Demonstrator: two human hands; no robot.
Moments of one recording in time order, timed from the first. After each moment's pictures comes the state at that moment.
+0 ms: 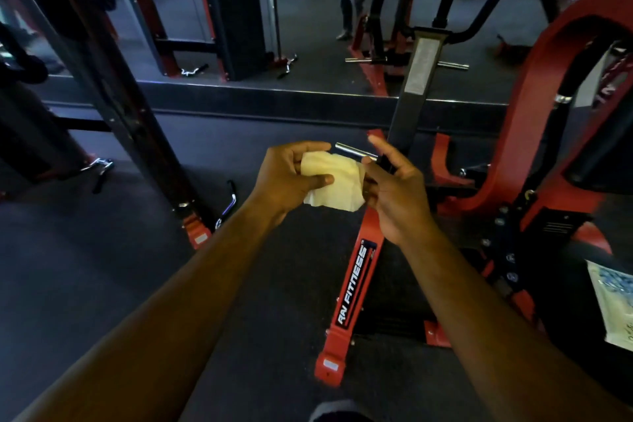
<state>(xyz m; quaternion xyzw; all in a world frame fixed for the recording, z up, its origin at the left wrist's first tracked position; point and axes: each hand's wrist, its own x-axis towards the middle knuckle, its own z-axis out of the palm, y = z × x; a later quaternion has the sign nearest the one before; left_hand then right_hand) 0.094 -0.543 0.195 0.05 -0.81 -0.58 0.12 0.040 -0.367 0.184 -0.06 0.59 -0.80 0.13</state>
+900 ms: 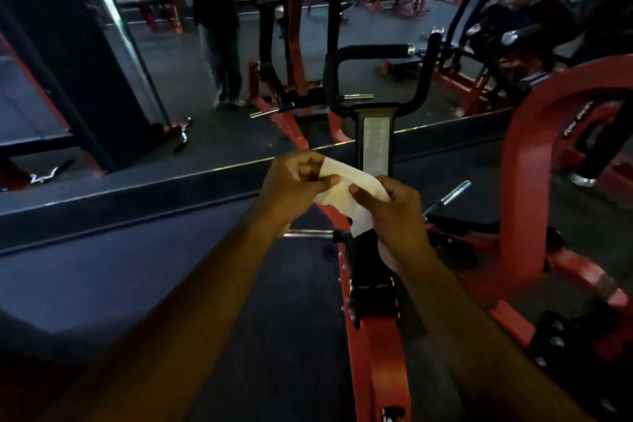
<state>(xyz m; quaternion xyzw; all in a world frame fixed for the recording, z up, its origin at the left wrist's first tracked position) -0.418 -0.635 0.221 -0.12 -0.77 -0.62 0.05 -0.381 -0.473 0.188 0.04 0.67 -0.73 -0.12</state>
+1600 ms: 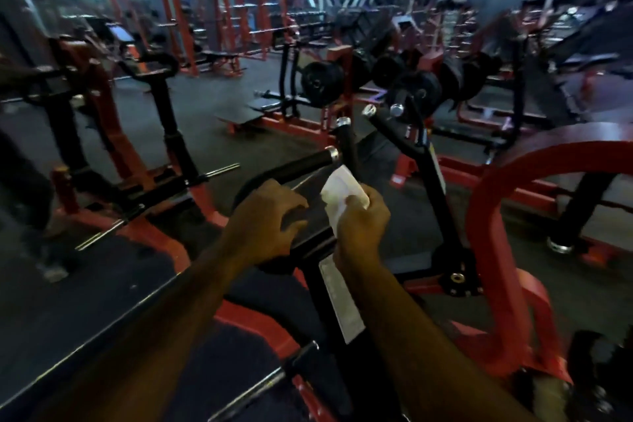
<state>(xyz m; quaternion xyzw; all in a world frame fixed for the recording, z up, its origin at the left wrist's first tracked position) -0.847 -0.573 0.250 -0.56 -0.77 -0.26 0.18 -0.740 -0.458 0.249 0.33 0.47 -0.68 -0.46</state>
